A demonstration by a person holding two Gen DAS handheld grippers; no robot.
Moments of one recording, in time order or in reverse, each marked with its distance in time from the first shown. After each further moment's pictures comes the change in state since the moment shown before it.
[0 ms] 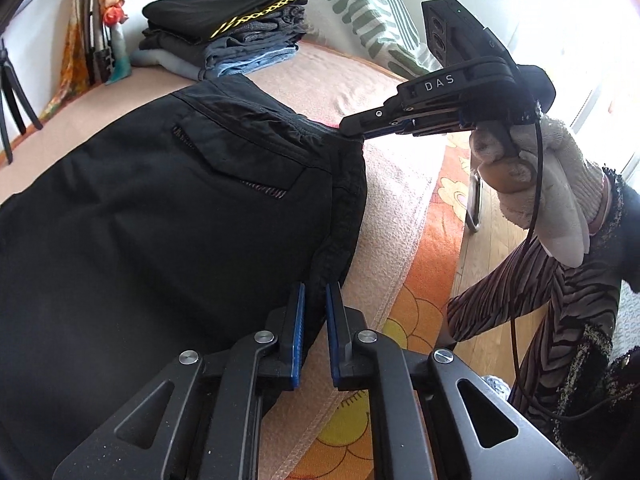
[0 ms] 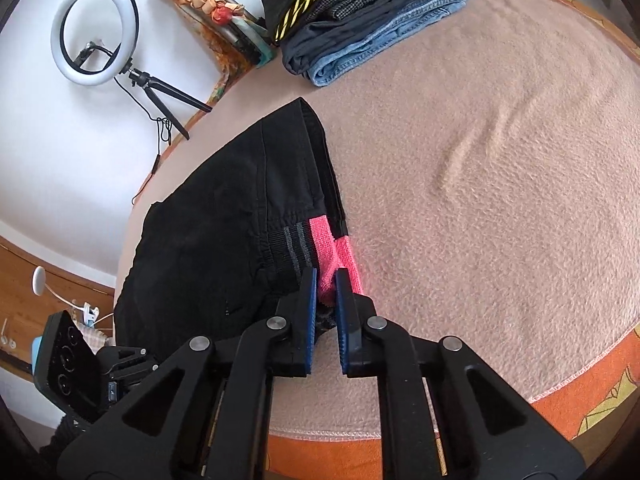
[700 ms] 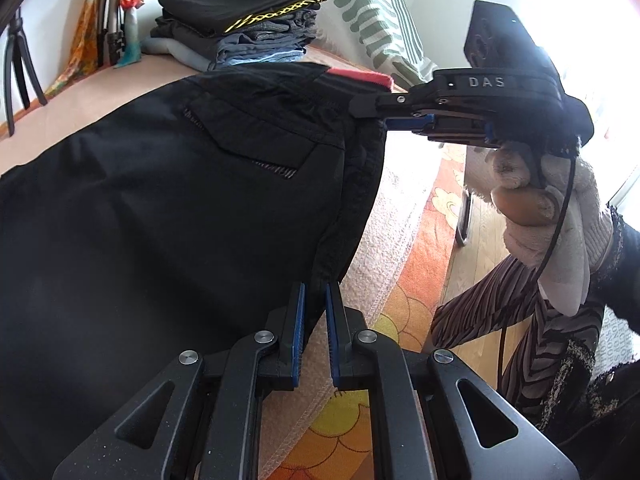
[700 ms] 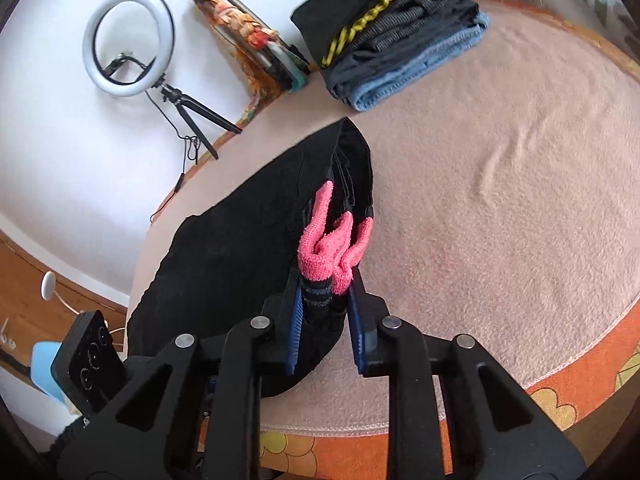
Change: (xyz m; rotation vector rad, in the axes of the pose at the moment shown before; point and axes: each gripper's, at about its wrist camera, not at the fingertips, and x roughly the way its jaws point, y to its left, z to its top) left arm -0.008 0.009 -0.011 -0.070 -0.028 -0.055; right arm -0.028 0.041 -0.024 -0.047 -0.153 0.021
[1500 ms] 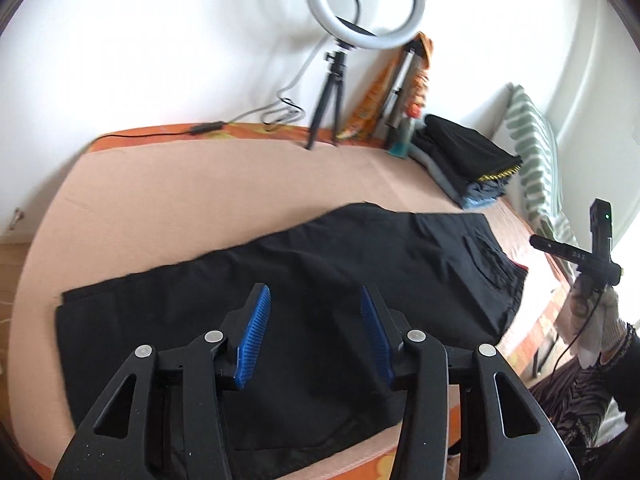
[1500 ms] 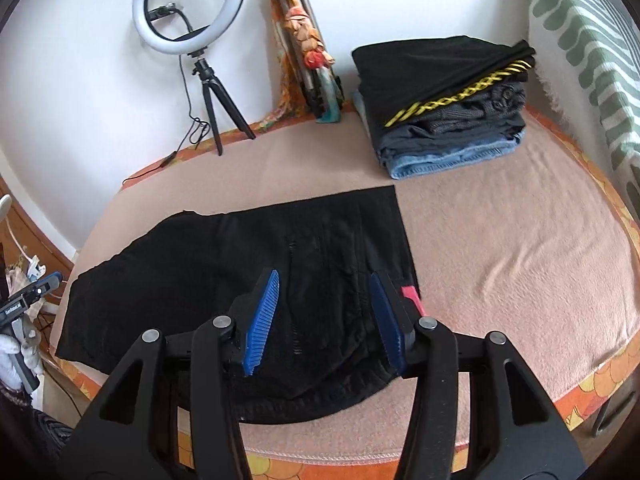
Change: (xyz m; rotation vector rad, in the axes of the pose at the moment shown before) left arm -0.235 0.162 -0.108 -0.463 -0.362 0.465; right arm 0.005 0.083 0.023 -0.306 -0.056 -0.169
